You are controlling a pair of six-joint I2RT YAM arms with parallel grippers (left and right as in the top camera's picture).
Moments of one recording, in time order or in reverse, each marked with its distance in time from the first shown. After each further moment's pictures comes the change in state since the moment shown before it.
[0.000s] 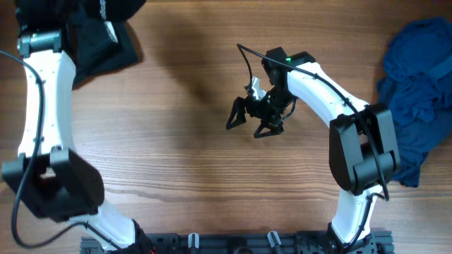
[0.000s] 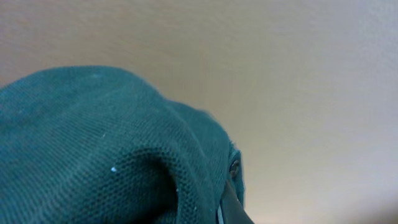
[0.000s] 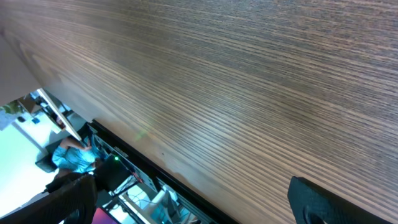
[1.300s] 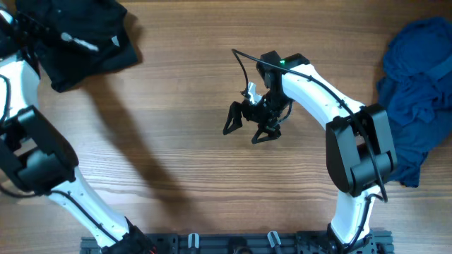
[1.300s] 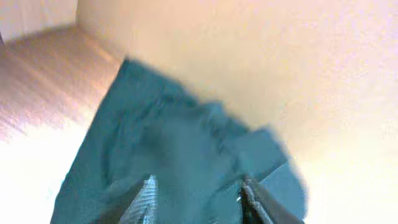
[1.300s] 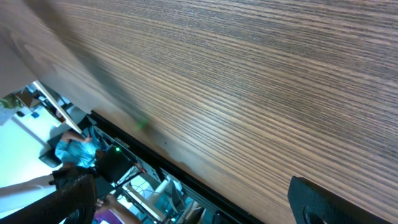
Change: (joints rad) left arm 0.308 0.298 0.007 -0.041 -0.169 -0.135; right arm 0.036 0.000 0.000 -0.041 -0.006 0.024
